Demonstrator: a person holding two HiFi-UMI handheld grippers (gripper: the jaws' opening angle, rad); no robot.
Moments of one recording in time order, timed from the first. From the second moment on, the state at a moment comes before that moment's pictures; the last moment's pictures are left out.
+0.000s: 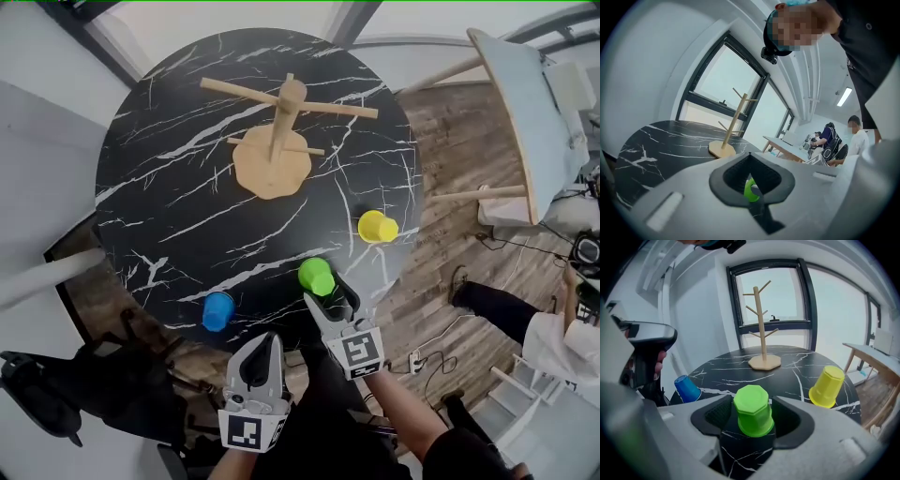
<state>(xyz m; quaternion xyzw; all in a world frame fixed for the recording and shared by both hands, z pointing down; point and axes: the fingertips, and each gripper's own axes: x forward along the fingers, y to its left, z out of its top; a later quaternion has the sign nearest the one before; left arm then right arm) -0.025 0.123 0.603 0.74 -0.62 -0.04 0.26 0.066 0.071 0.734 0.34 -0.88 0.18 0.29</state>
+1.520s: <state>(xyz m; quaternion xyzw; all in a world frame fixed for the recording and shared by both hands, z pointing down) -0.032 0.127 0.565 0.74 -0.62 -0.07 0.23 0.062 0.075 0.696 0.36 -0.87 0.18 0.28</state>
